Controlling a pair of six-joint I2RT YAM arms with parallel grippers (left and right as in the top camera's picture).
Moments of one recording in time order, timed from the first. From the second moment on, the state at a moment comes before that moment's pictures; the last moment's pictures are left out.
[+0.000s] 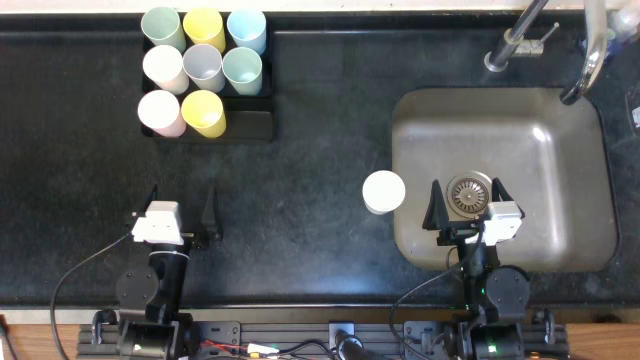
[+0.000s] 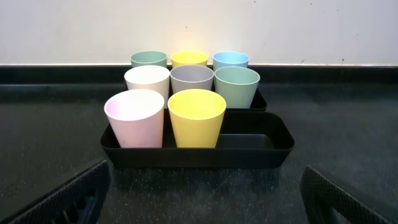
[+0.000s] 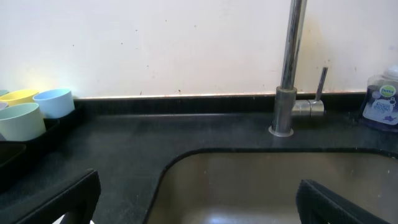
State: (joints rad) left arm -0.06 0.01 0.01 -0.08 0.00 -0.03; right arm 0.08 0.01 0.02 -0.02 0.00 0.09
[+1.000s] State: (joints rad) left arm -0.06 0.01 0.01 -0.08 0.00 -0.03; right arm 0.08 0.01 0.02 -0.02 -0.03 0.09
